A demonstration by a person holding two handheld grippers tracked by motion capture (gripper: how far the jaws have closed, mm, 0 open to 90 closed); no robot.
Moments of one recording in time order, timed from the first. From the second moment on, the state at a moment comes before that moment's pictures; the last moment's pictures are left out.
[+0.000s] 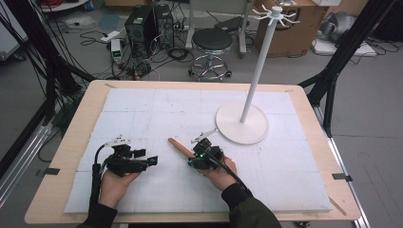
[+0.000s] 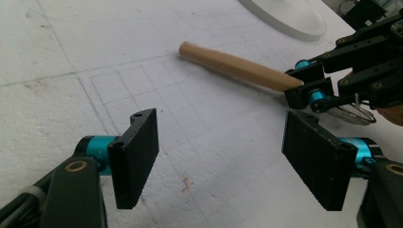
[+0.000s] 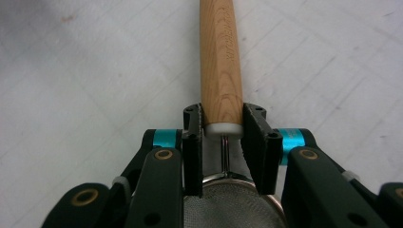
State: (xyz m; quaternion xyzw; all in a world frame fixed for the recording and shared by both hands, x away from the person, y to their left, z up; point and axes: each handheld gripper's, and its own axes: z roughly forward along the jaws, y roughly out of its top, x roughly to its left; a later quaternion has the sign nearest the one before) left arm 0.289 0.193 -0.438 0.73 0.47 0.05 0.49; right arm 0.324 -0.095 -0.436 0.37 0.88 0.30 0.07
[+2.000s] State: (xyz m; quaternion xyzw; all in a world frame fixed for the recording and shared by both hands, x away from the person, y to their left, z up) left arm 0.289 0.191 -0.439 0.73 0.47 0.05 0.49; right arm 0.307 -0.203 -0.367 0.41 0.73 0.51 0.18
